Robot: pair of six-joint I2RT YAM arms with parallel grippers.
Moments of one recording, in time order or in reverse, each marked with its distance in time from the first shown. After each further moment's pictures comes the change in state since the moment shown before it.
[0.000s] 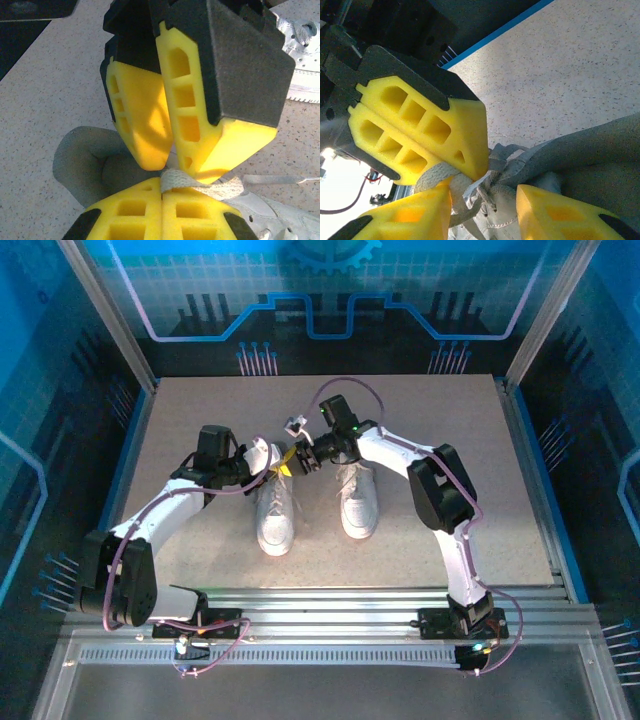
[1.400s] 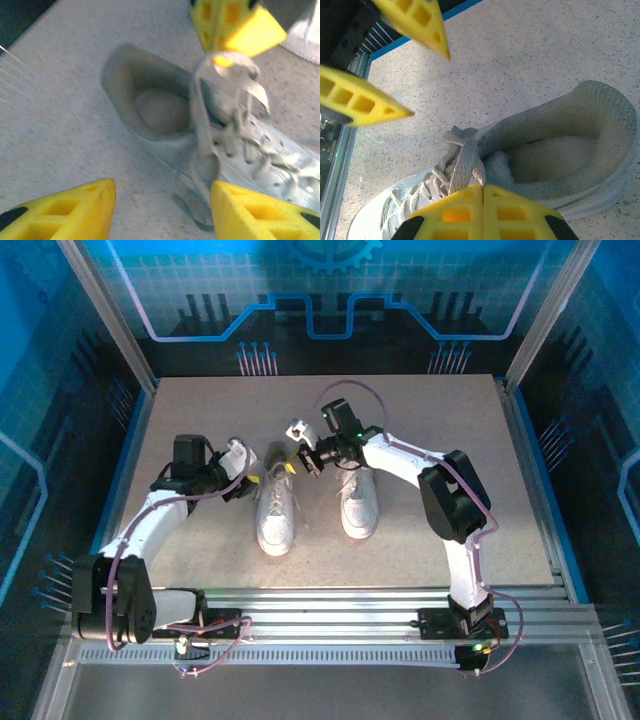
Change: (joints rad) left arm 0.156 -0.105 -0.087 -0.087 -0.024 -0.008; right arm 0.026 -0.131 -0.142 0.051 0.320 -0.064
